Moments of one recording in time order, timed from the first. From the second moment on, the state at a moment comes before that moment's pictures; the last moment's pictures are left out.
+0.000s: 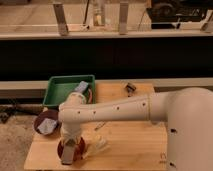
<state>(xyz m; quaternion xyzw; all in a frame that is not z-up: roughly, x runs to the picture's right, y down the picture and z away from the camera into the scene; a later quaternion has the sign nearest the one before) -0.171 0.251 0.720 -0.18 -0.37 -0.66 0.63</state>
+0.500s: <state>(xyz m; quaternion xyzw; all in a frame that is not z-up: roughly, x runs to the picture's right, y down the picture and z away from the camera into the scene) -0.165 0.269 0.737 -0.22 -0.33 -0.68 0.62</state>
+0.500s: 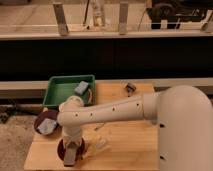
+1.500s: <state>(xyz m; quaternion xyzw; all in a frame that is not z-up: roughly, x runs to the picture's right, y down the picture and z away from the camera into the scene) -0.173 0.242 0.743 -0.22 -0.35 -0.66 0.62</state>
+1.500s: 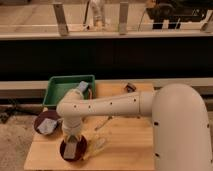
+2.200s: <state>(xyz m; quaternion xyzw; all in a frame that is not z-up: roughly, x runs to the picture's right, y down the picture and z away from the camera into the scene) -0.205 0.251 0.732 -0.19 -0.37 -0.68 0.60</state>
